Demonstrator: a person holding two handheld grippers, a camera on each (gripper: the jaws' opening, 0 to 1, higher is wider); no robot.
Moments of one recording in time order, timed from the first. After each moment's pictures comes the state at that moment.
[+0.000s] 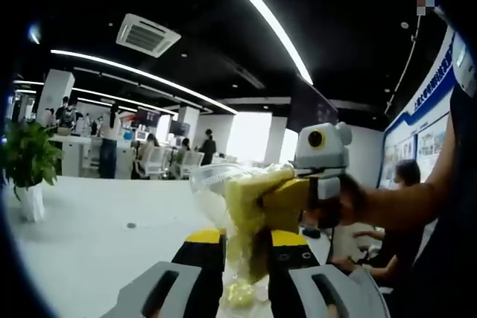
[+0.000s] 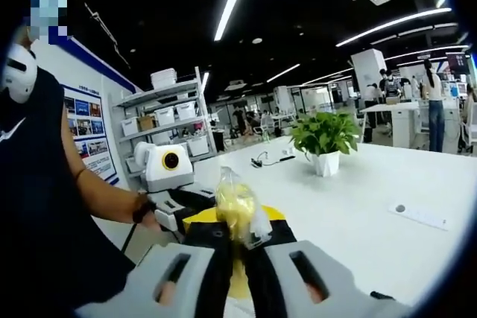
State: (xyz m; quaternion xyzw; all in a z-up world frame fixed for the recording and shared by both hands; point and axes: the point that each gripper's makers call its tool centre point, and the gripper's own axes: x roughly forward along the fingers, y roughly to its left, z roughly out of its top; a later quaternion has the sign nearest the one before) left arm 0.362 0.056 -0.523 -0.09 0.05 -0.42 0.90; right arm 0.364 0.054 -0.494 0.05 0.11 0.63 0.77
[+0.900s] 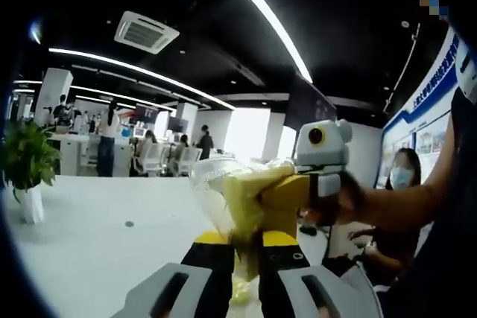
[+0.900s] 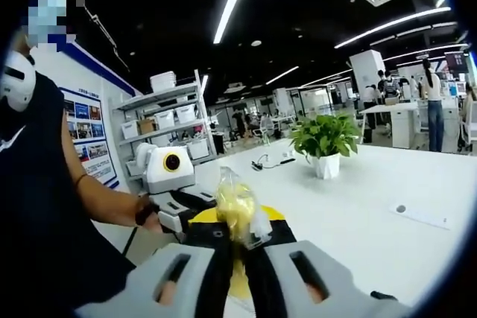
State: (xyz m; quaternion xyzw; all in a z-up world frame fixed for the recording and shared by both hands) left arm 0.354 0.049 -0.516 -0.08 0.06 -0.43 0.90; right arm 0.358 0.052 -0.488 0.06 0.11 0.63 0.77
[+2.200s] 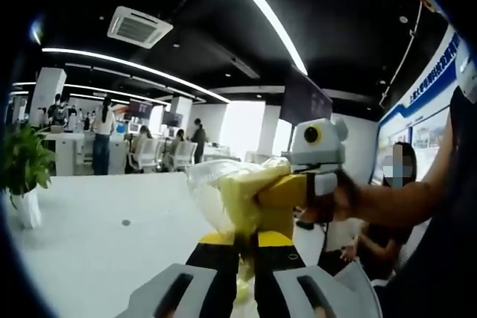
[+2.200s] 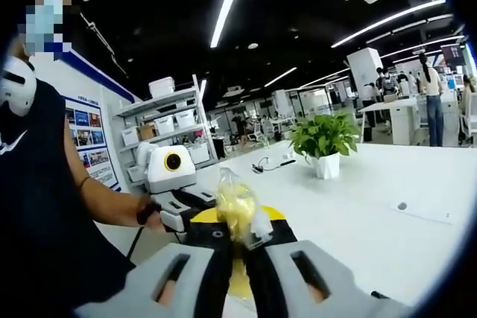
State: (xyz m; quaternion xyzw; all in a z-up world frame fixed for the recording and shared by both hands) left arm 0.356 0.041 -0.514 -0.08 0.07 -0.44 0.89; right arm 0.363 0.047 -0.485 0.08 0.09 0.63 0.76
